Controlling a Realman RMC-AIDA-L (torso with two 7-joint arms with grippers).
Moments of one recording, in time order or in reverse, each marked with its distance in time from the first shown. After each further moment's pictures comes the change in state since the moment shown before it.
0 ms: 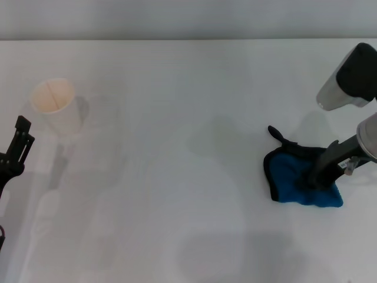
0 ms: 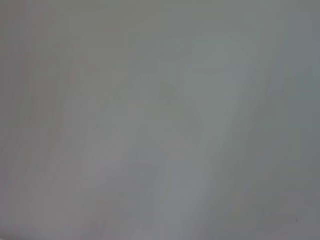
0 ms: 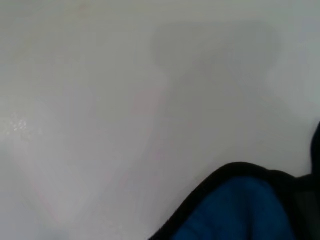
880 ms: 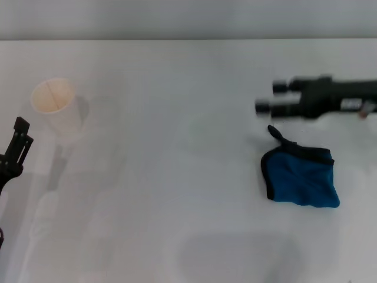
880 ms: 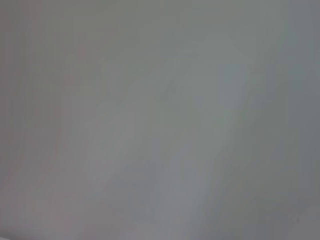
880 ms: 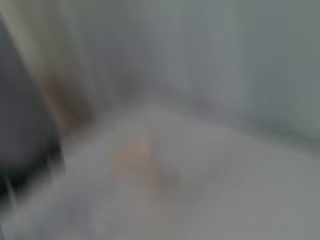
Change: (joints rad) left arm 0.005 0.001 0.000 0.000 0.000 0.002 -0.003; right arm -0.126 -0.006 0.270 0.046 0.635 0.041 -0.380
